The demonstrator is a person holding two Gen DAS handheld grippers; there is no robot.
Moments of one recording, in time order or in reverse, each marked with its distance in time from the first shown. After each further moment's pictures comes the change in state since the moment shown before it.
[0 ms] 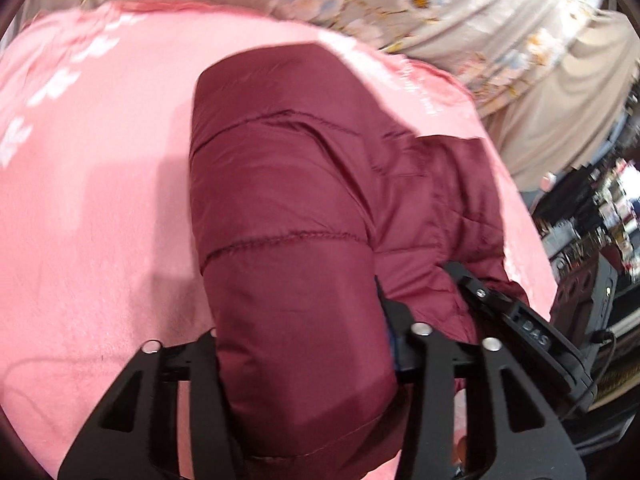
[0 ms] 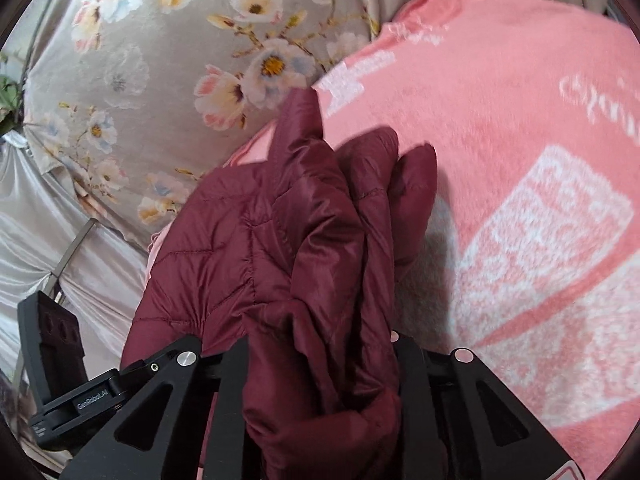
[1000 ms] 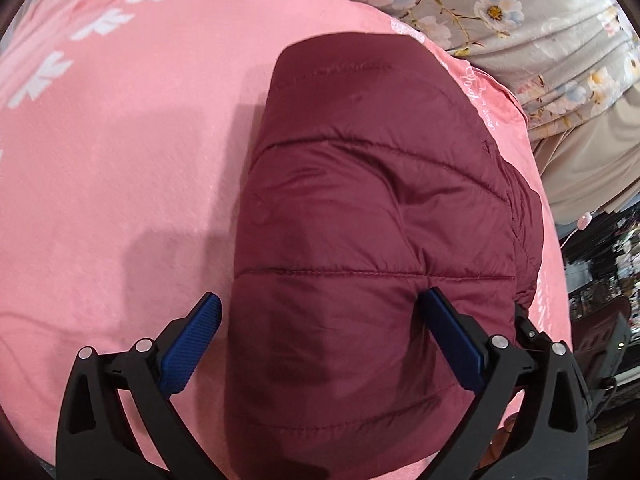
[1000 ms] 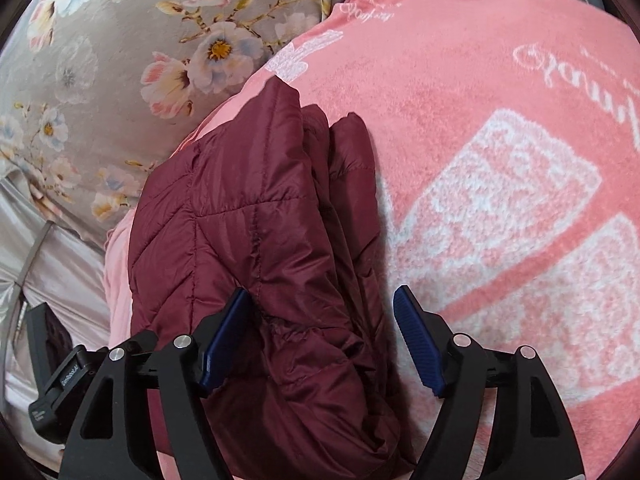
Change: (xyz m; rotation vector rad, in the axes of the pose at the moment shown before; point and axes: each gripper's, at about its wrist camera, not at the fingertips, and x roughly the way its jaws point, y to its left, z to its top) left arm 0.031 0.053 -0.001 -0.227 0.082 0.085; right arm 0.036 -0.037 -0.018 0.093 0.111 -0.139
